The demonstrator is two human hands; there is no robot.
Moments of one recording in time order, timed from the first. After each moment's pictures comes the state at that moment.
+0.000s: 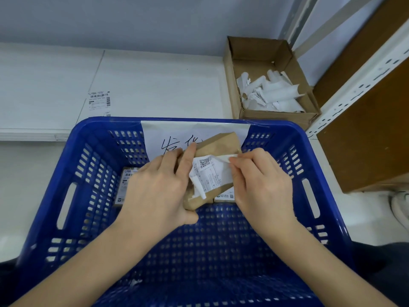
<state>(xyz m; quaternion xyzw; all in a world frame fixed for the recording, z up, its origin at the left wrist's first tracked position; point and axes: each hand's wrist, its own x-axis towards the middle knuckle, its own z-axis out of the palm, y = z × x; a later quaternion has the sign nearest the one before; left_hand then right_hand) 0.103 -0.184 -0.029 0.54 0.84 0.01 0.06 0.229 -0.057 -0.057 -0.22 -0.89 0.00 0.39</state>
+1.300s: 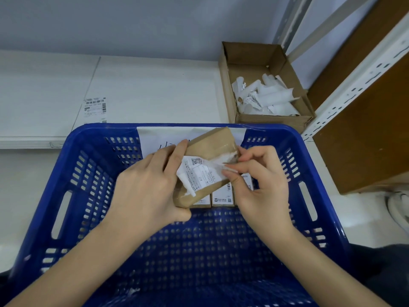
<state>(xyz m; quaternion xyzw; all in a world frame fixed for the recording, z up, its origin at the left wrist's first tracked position) 0.089 -0.182 -0.028 0.55 0.83 0.06 -0.01 0.232 -0.057 -0.056 -0.26 -0.82 0.31 0.41</state>
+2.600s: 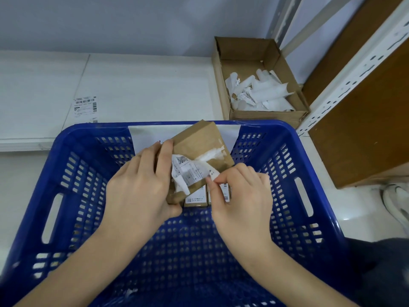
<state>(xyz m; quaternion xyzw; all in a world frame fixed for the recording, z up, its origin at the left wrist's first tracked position) 0.095 -0.178 -0.036 0.50 0.86 0.02 -0.03 0.225 -0.090 -0.058 -0.35 -0.84 0.14 0.38</state>
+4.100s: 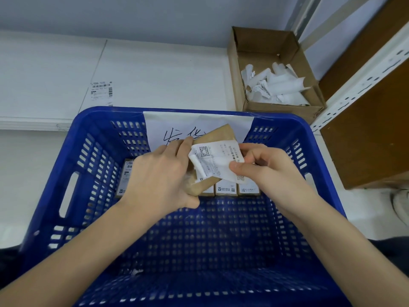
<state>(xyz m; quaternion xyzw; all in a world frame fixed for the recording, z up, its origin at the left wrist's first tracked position) 0.095 -0.174 -0.043 0.52 0.85 0.02 0.08 0.235 -0.054 -0.013 -0.40 -0.69 0.59 0.11</state>
